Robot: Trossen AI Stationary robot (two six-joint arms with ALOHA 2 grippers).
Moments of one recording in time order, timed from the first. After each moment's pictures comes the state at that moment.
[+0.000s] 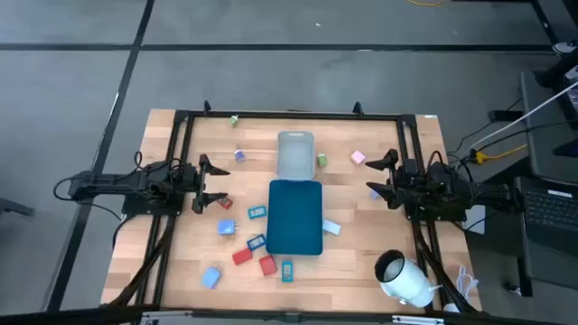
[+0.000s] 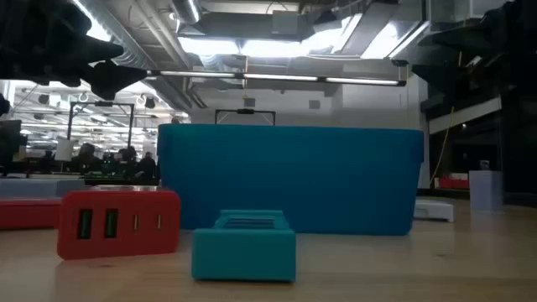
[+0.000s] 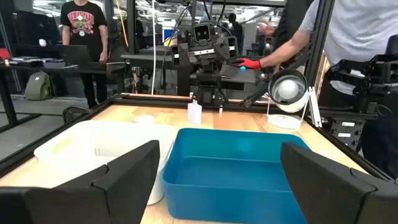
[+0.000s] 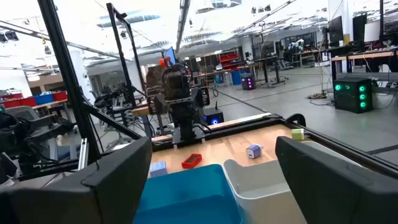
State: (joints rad) left arm 0.02 0.00 0.01 0.03 -0.03 -0.07; right arm -0.05 0.00 0.02 0.15 0.04 0.20
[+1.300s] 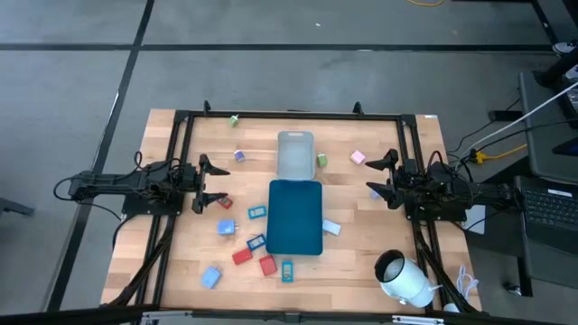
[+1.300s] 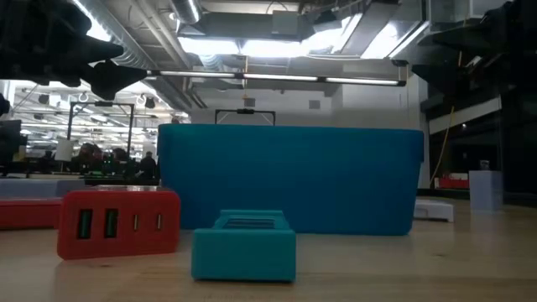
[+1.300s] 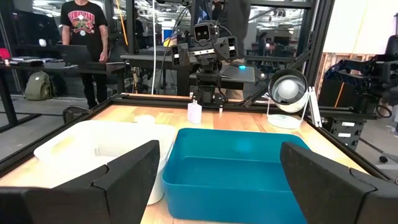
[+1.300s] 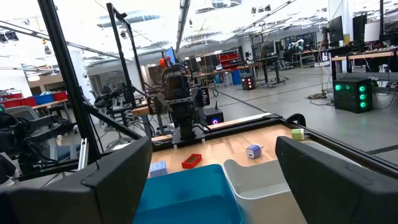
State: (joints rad) left arm 0.02 0.00 0.01 0.03 -0.03 -0.07; right arm -0.05 0.00 0.02 0.15 0.04 0.20
